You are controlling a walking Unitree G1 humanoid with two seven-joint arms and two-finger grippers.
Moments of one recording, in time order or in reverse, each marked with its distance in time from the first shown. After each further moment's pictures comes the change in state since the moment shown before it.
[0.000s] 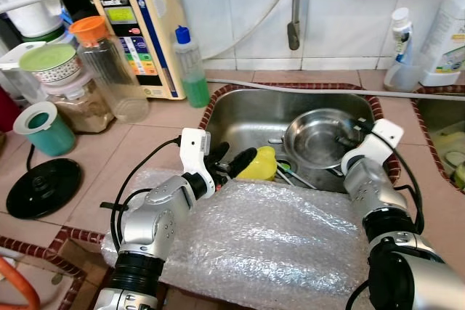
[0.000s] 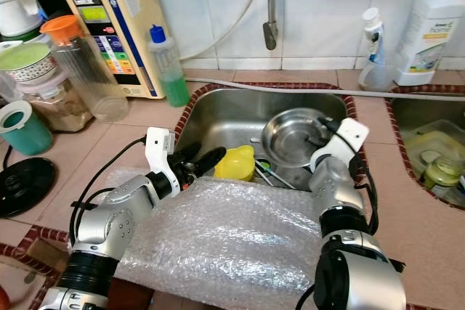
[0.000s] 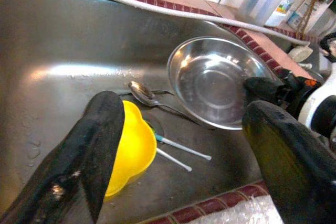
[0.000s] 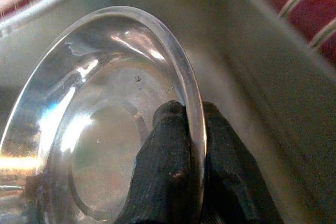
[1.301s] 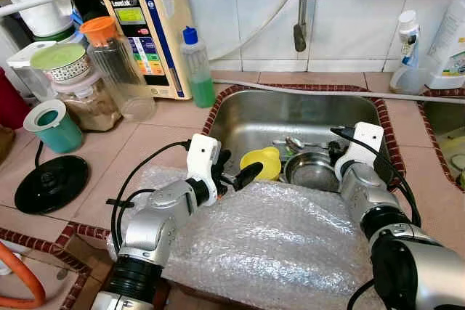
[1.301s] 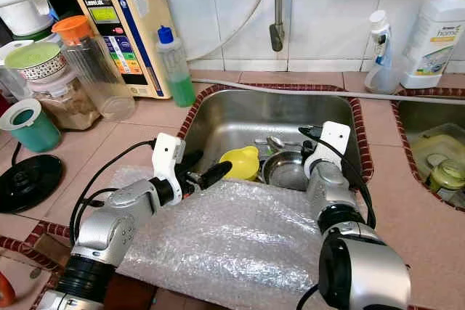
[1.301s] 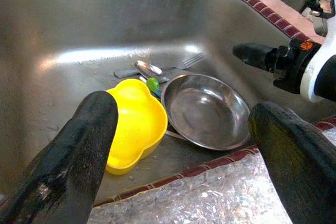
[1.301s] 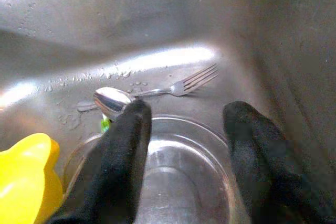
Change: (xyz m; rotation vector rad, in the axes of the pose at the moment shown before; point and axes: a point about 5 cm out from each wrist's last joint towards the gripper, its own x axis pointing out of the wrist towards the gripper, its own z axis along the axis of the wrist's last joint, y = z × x) left arm -0.001 -0.005 -0.009 0.112 0.092 -0.007; right arm 0.002 0.001 -0.012 -0.193 0.015 0.082
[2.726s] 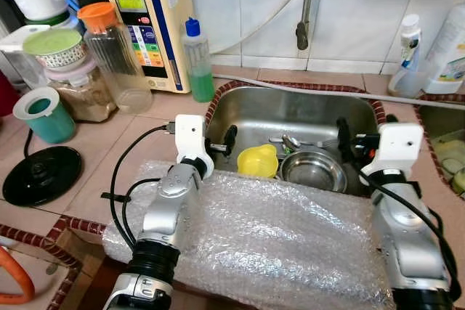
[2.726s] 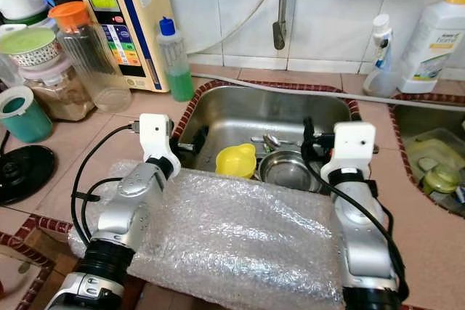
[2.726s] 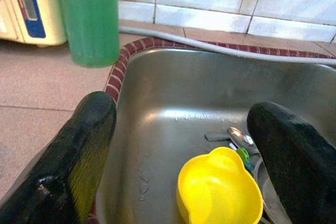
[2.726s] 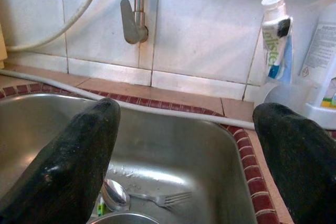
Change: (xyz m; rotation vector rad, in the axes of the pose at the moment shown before) left arm 0.016 0.018 0.026 0.094 -0.223 0.426; right arm -0.093 -0.008 0.043 -0.260 -0.534 0.165
